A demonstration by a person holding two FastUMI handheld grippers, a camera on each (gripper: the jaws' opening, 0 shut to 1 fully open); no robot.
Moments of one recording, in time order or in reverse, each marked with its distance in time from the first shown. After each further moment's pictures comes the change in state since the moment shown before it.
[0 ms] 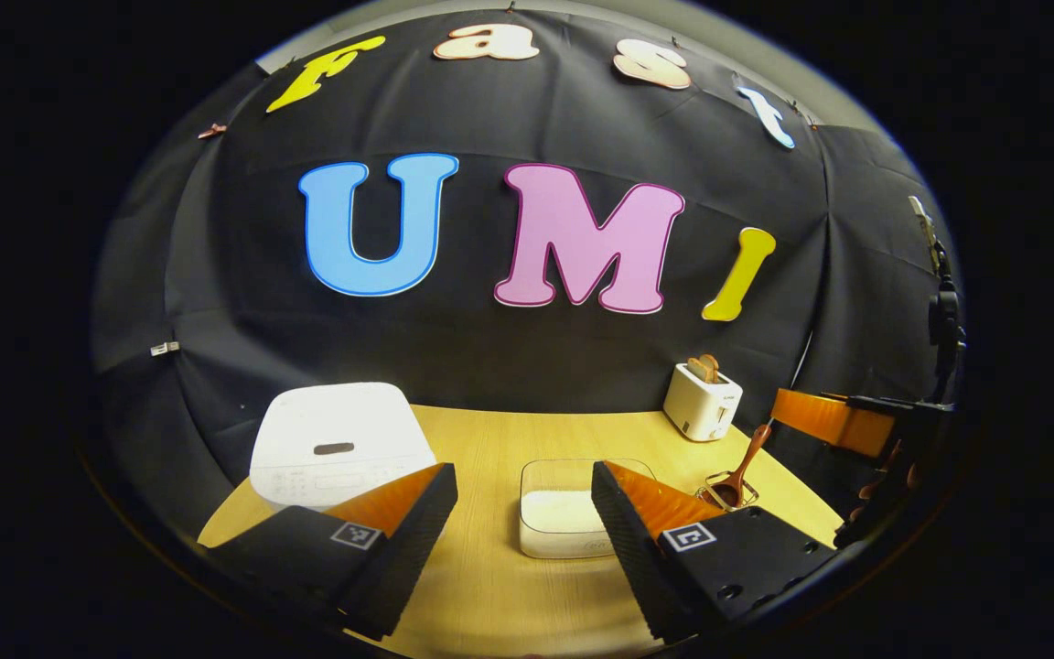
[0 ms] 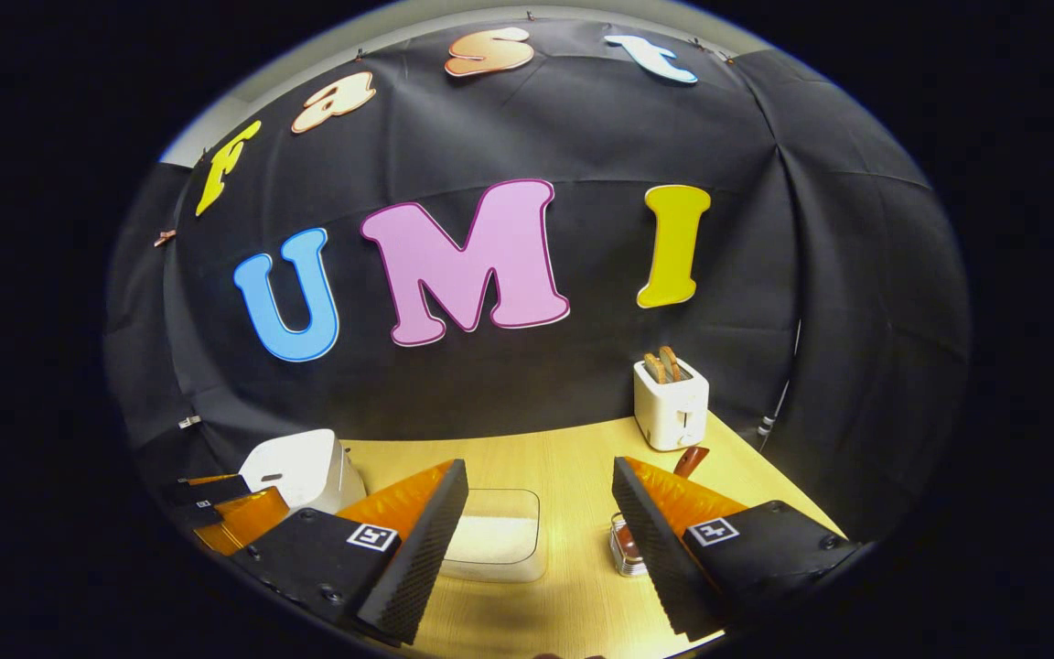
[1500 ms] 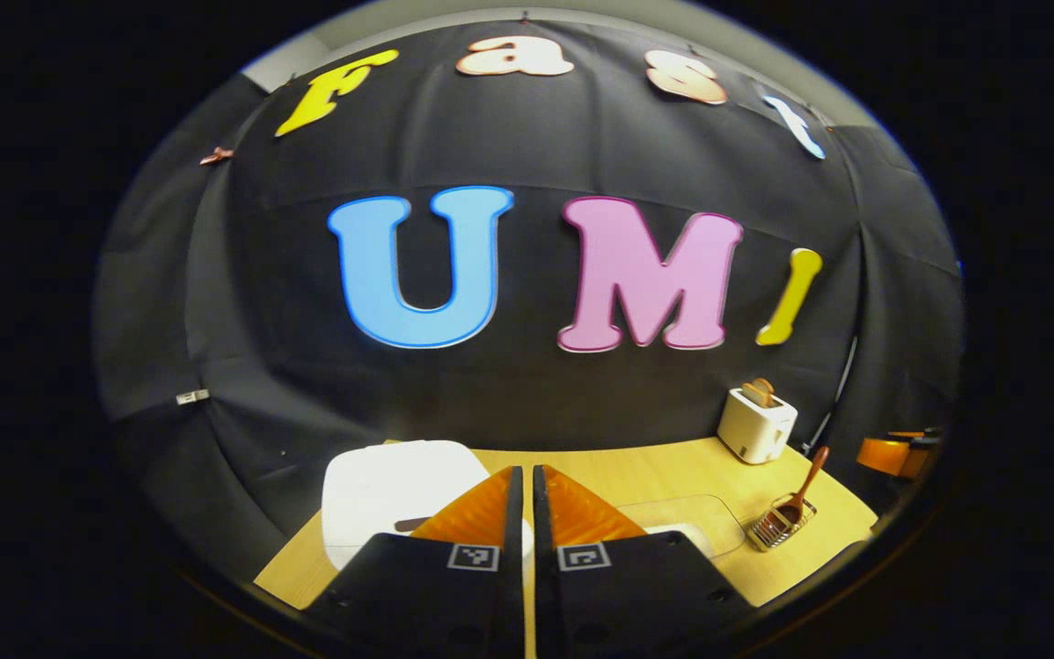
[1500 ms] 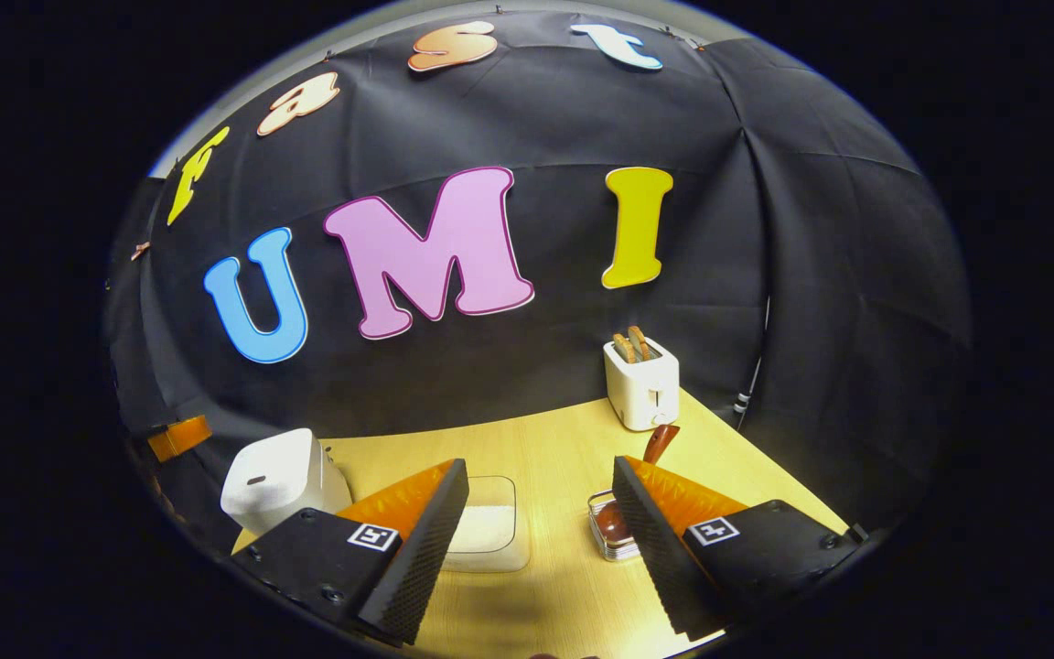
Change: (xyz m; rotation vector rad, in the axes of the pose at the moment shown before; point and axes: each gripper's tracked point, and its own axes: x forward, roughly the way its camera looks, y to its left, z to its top) left arm 0.029 0.119 0.075 0.004 -0.088 0.151; right arm -0.009 -0.025 -0.010 0.039 0.034 -0.095
